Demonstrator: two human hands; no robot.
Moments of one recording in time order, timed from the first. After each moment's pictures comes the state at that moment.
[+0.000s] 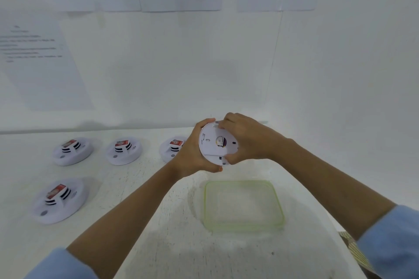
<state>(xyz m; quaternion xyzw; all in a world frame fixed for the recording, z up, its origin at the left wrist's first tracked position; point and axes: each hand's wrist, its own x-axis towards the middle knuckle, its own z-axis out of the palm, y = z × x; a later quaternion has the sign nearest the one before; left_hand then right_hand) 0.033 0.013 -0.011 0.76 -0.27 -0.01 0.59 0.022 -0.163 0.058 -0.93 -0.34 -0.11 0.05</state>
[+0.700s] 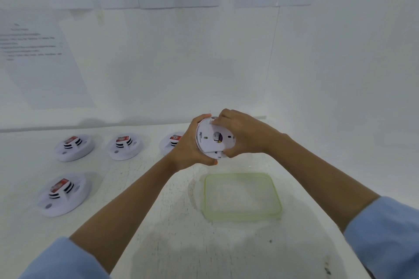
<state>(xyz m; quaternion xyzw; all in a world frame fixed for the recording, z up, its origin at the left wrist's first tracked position) 0.034 0.019 -0.012 0.80 -0.26 0.01 0.54 0.023 -0.162 0.052 -0.93 -0.35 -0.10 0.07</state>
